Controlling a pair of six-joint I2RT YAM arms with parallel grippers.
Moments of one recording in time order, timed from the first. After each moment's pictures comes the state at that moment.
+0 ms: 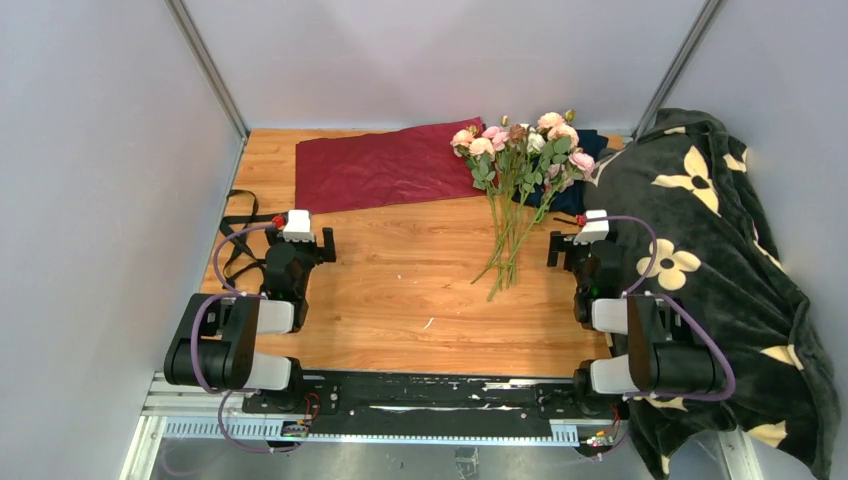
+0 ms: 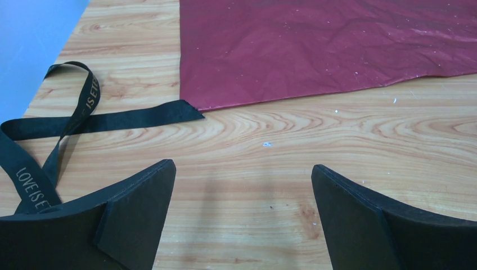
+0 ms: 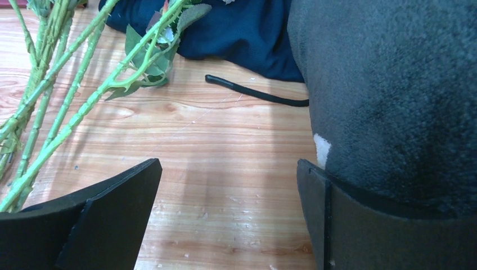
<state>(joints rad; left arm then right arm) -0.06 1.38 0.19 1.04 -0.09 0.06 -0.02 1.40 0.23 0.92 0.01 -0.12</state>
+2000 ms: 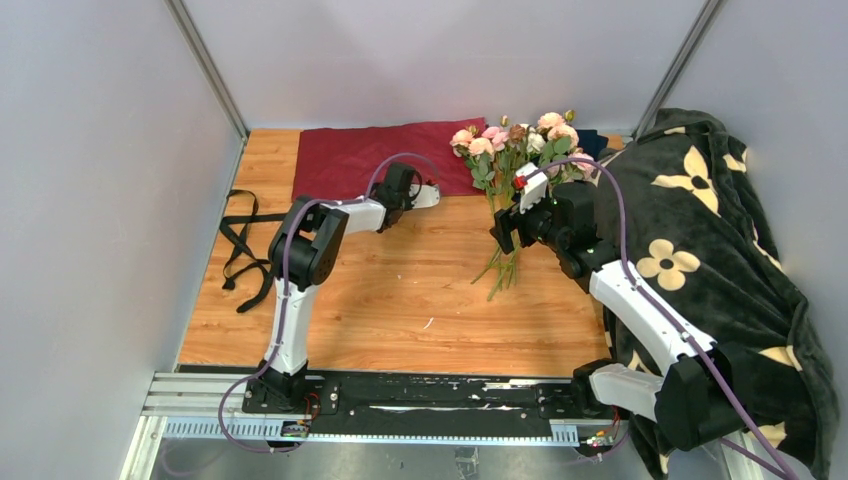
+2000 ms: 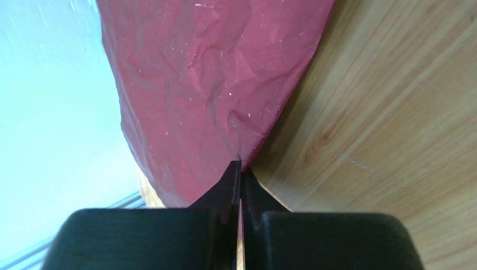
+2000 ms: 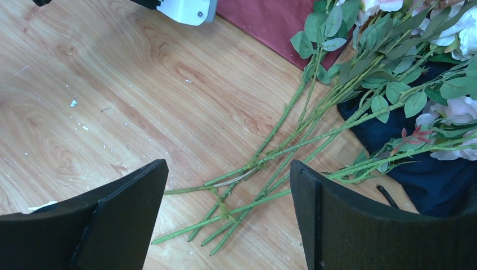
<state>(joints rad) -0.46 2.19 1.39 0.09 -0.34 1.06 0.35 1.14 0.81 -0.09 -0.28 -0.20</state>
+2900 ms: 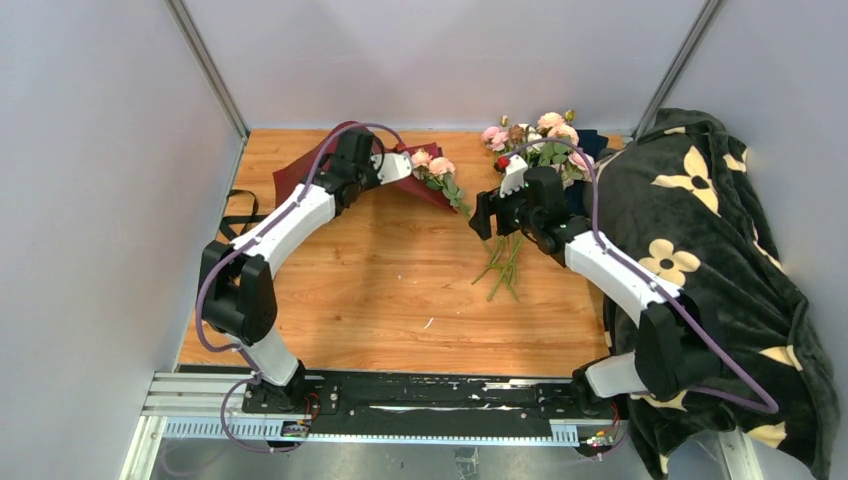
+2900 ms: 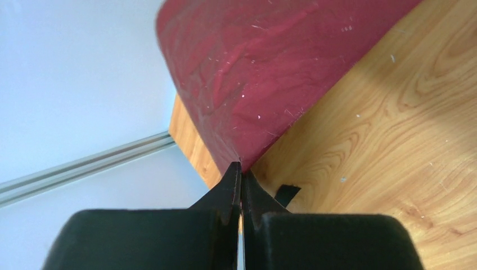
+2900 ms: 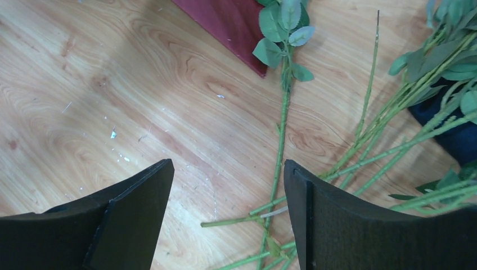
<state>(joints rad) -0.39 1.68 1.33 -0.34 -0.27 0.99 0.40 1.33 0.92 -0.06 -0.29 0.03</state>
